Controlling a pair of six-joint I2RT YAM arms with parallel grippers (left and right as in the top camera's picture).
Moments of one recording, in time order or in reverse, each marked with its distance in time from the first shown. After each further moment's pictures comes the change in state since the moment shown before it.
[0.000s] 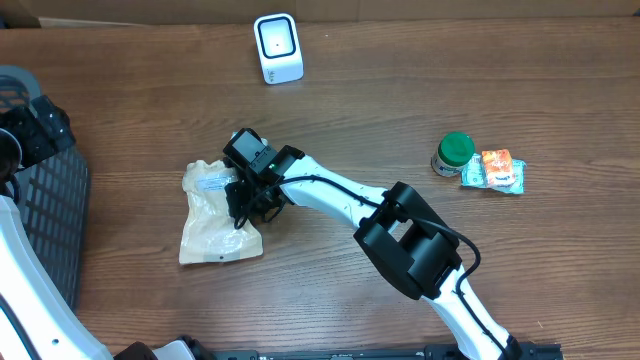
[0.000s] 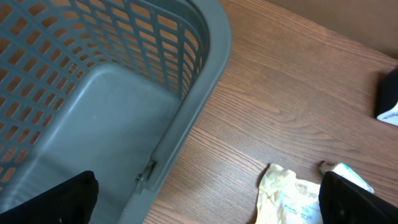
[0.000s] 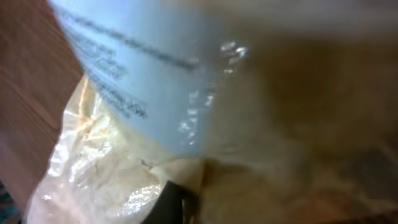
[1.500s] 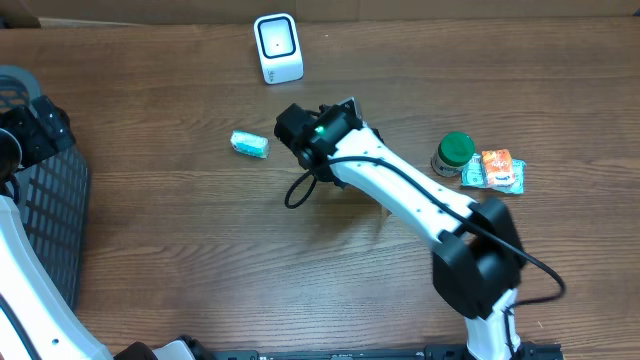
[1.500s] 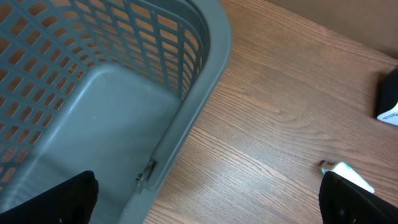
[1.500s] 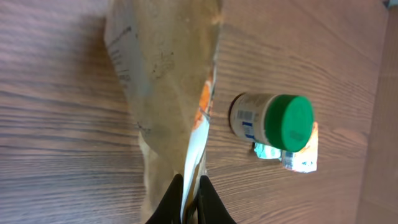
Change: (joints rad) left arm 0.000 0.000 0.000 0.000 0.000 0.000; right arm -0.115 -0.280 -0.005 -0.750 1.090 -0.025
